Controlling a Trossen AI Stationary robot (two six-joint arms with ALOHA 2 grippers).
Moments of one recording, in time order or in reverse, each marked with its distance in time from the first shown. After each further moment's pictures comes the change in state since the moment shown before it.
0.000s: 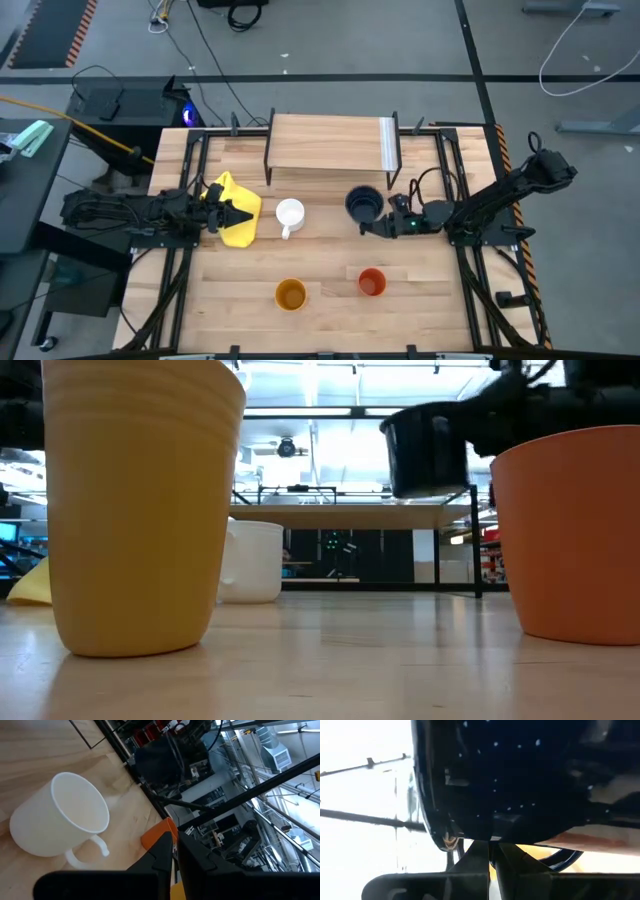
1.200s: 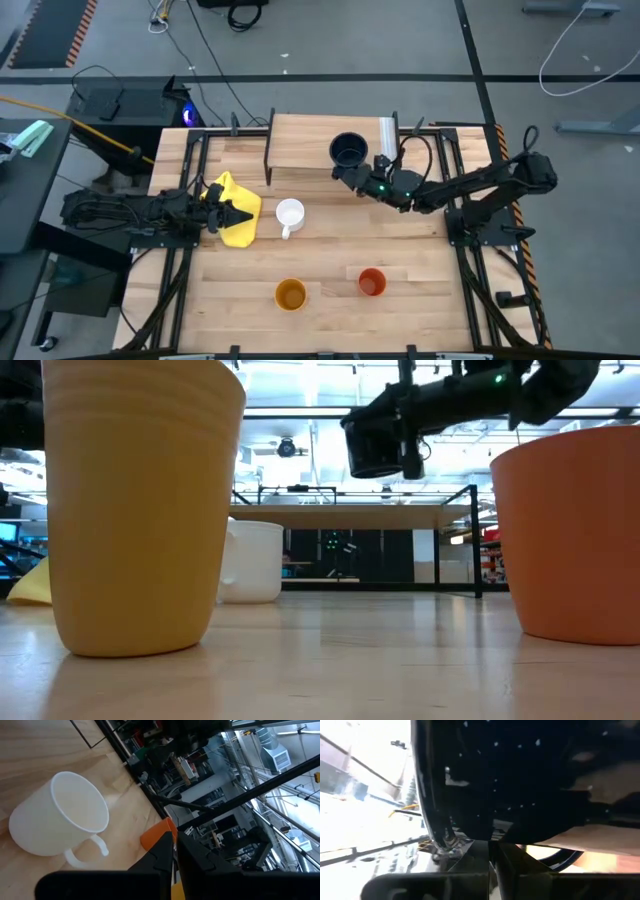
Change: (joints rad) left arm 0.000 0.000 0.000 0.000 0.000 -0.007; right arm -0.282 0.193 0.395 -0.145 0.220 -0.052
